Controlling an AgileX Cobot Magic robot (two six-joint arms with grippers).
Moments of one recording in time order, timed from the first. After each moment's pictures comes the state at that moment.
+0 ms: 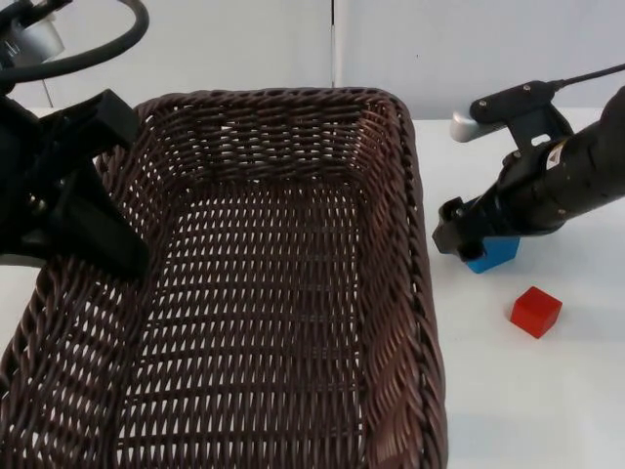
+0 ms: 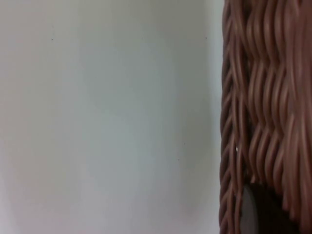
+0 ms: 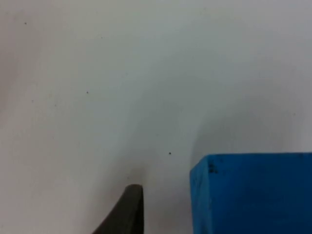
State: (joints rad) right arm 0.39 2.11 -1.13 0.06 -0.02 -0.21; left arm -0.14 1.41 -0.78 -0.74 0.88 0.35
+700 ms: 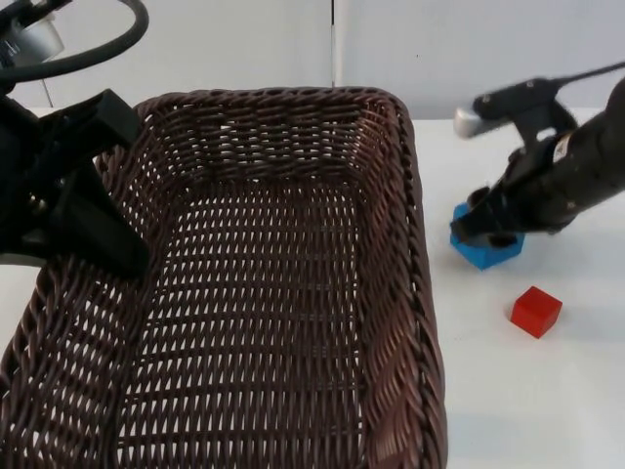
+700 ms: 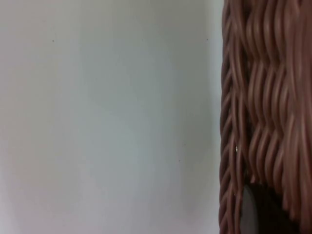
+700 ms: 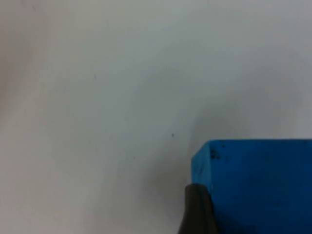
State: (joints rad) right arm 0.39 2.04 -1.13 0.06 0.09 -0.21; left arm -0.14 1.41 -0.78 -0.74 0.88 0.35
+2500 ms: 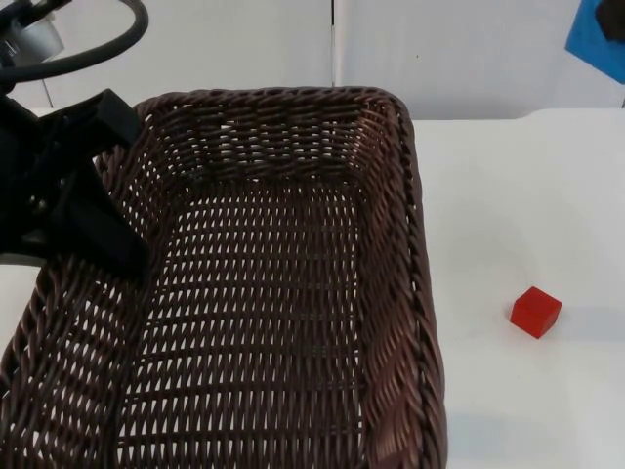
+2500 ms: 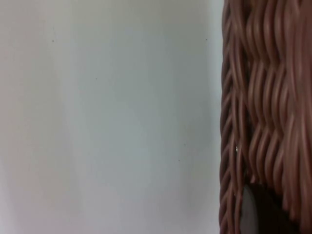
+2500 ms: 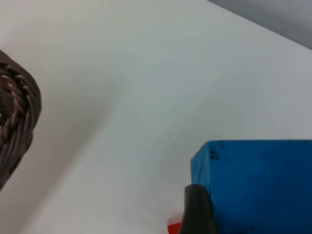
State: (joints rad) right arm 0.39 1.37 -1.13 0.09 0.65 -0.23; left arm -0.14 1.41 -0.78 -0.74 0.88 0.35
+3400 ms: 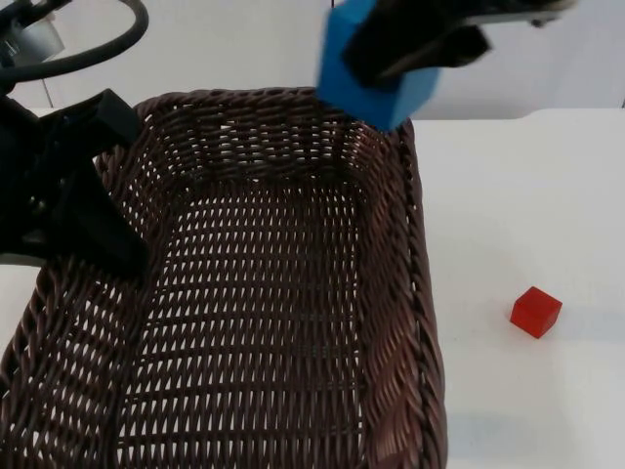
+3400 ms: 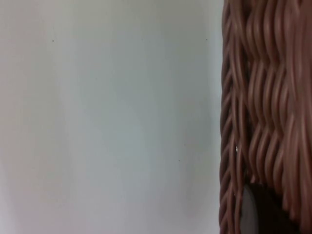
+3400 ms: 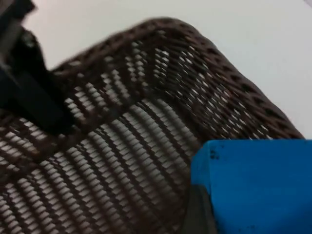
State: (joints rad) right arm 0.80 1.50 -1.24 0.11 0.59 -0.27; left arm -0.14 1.41 -0.78 -0.74 0.88 0.35
